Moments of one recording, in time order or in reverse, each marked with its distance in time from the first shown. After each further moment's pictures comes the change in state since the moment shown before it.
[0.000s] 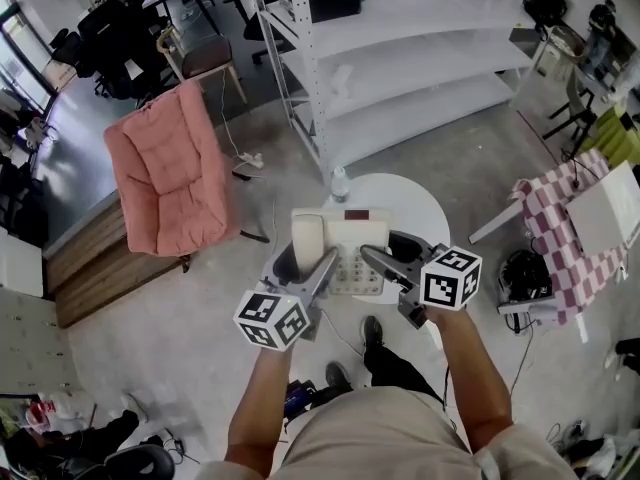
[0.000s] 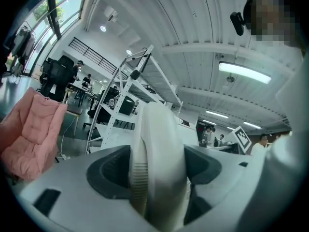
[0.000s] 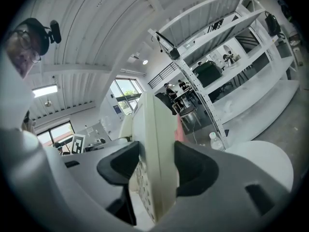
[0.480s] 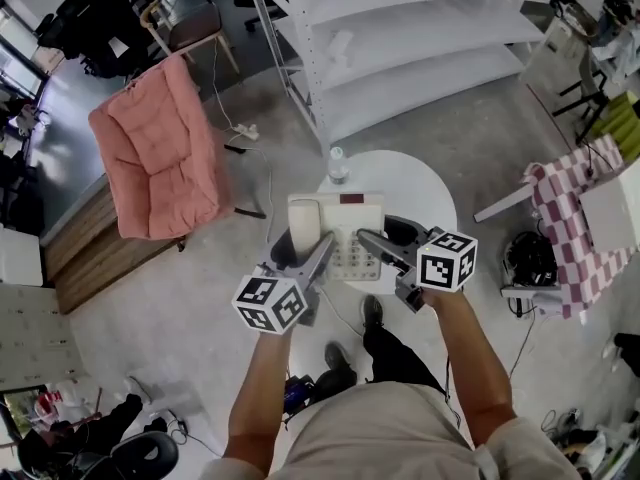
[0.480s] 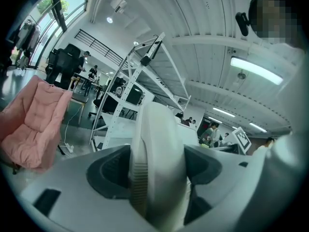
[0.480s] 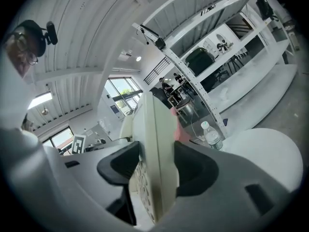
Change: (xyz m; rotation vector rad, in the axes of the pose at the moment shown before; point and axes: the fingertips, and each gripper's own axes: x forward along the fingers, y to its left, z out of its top) left arm 0.059 0.054 -0.051 -0.064 0.086 0.052; right arm 0.041 -0.081 -0.027 0.098 0.057 0.010
